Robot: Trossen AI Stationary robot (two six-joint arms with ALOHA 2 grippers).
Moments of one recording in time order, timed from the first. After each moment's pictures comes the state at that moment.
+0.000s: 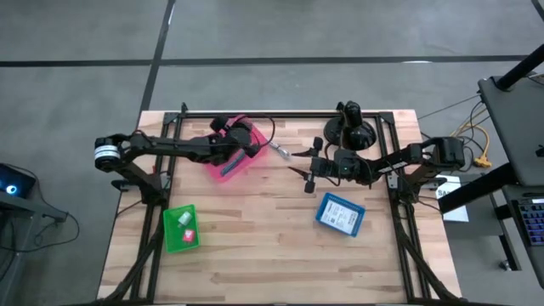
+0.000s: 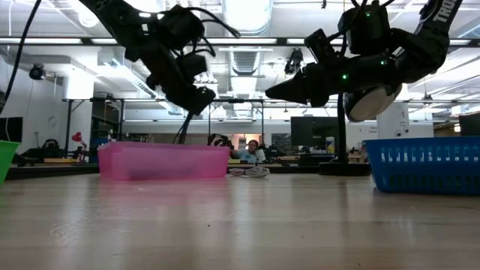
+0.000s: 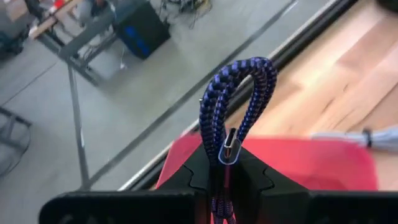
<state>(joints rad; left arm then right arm) 0.28 1.48 0.88 -0.04 -0.80 -0.07 -0.15 1.56 0.48 0.96 0.12 -0.32</state>
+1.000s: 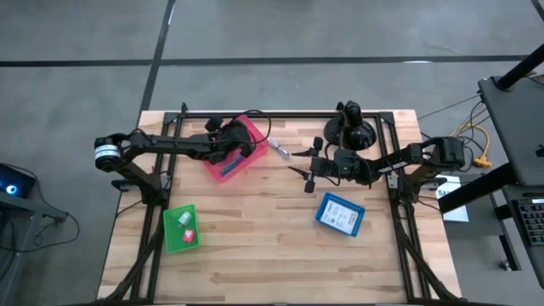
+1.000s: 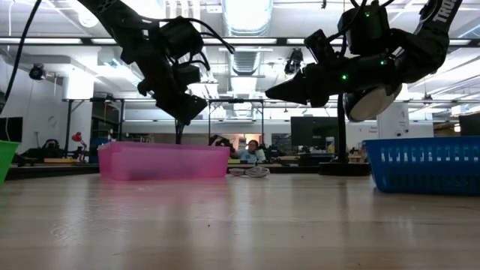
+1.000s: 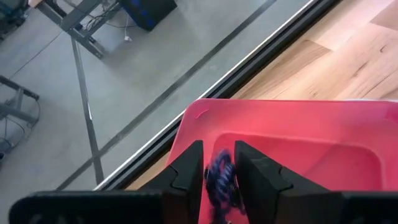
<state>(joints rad) 0.32 1.49 0.89 -0.19 -0.79 -0.16 -0.15 1.56 0.48 0.96 0.12 -0.32</state>
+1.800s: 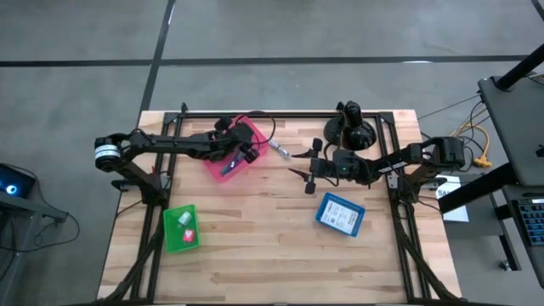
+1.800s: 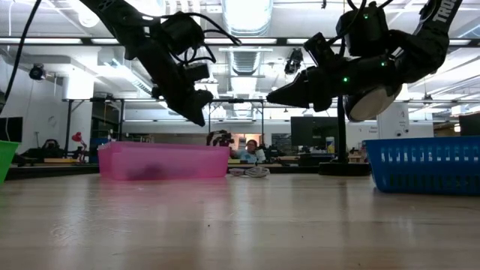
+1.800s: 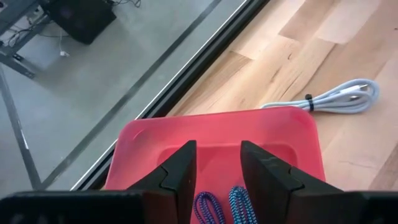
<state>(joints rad) 0.32 1.49 0.90 -0.14 -0.55 -0.06 -0.15 1.56 0.48 0.92 0.10 -0.32</state>
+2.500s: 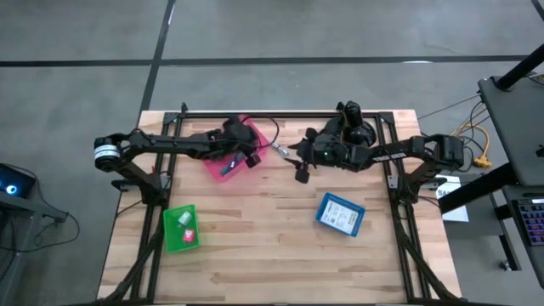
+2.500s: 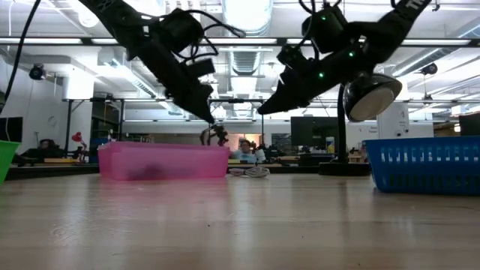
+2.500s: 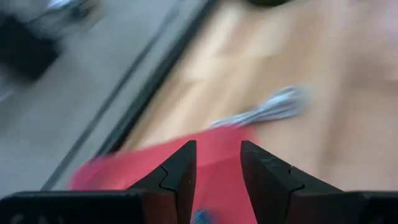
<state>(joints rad) 0.32 1.48 0.90 -0.06 -0.36 0.08 -0.24 1.56 0.74 0.39 0.10 -0.13</state>
